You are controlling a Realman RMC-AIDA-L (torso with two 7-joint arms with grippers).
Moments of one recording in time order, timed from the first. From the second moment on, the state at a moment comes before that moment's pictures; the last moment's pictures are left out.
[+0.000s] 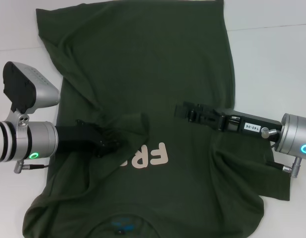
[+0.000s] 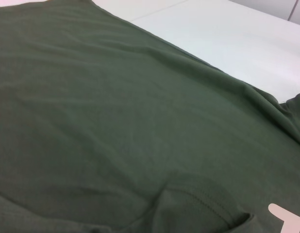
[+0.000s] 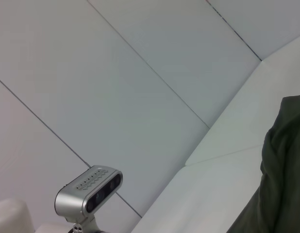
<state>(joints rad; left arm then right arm) -0.60 -2.17 1.08 0.68 2.12 1.05 -1.66 0.50 2.08 -0.56 -0.33 -1.85 -1.56 1.57</state>
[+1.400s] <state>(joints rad) -0.58 -2.17 1.07 0.72 2.11 1.26 -1.71 0.50 2.08 -0.54 -0.33 -1.85 -1.56 1.56</state>
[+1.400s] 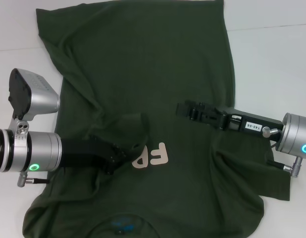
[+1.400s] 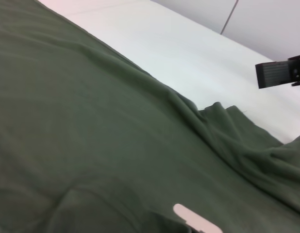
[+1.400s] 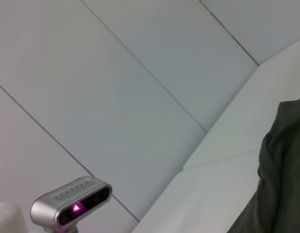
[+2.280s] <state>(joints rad) -0.59 -2.17 1.08 0.66 2.05 1.36 -1.73 0.50 2.08 -0.55 -0.33 -1.85 -1.56 1.56</state>
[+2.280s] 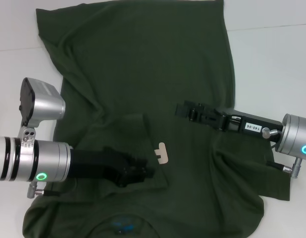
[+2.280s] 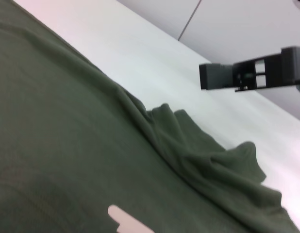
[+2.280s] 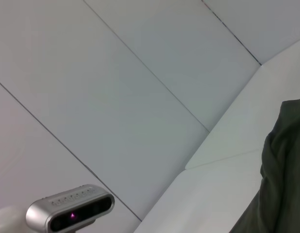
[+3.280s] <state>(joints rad) -0.50 -2.16 0.64 0.69 1.86 1.65 -1.61 0.36 1.98 -0.51 -0.49 -1.87 -1.85 1.71</state>
